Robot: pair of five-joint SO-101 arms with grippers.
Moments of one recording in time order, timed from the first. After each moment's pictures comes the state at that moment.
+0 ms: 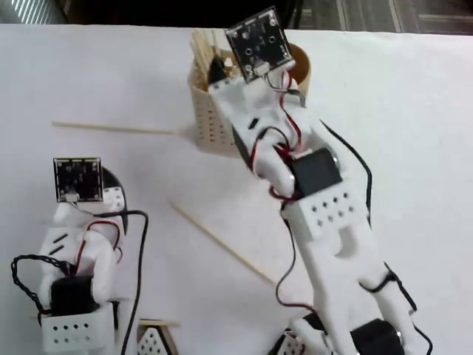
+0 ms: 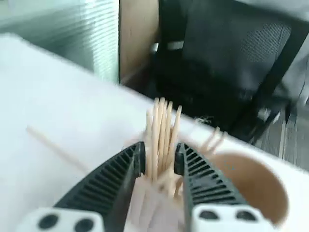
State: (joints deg) left arm -11.1 -86.9 74.7 49.5 -5.2; right arm -28.7 -26.4 7.7 47.7 10.3
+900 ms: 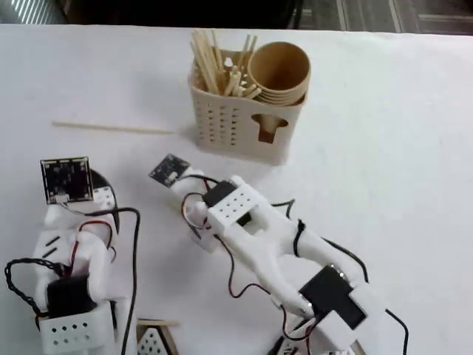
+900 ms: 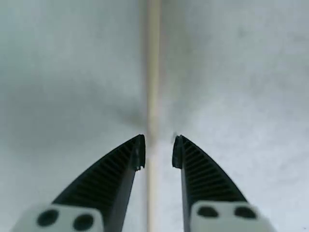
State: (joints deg) left arm -15.4 -86.9 74.7 49.5 -5.2; right arm -45.1 0.2 32.0 58.3 13.5
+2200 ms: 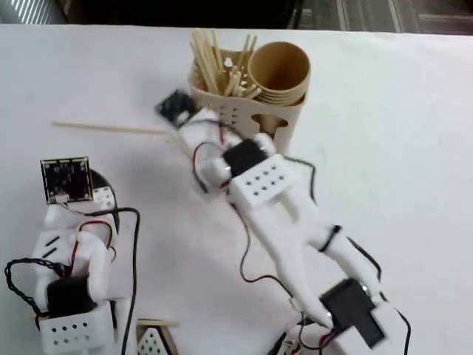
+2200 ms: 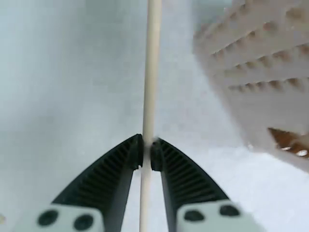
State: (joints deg) left arm -15.4 -86.9 74.7 49.5 -5.2; right arm -36.4 -9.5 6.9 72.0 13.6
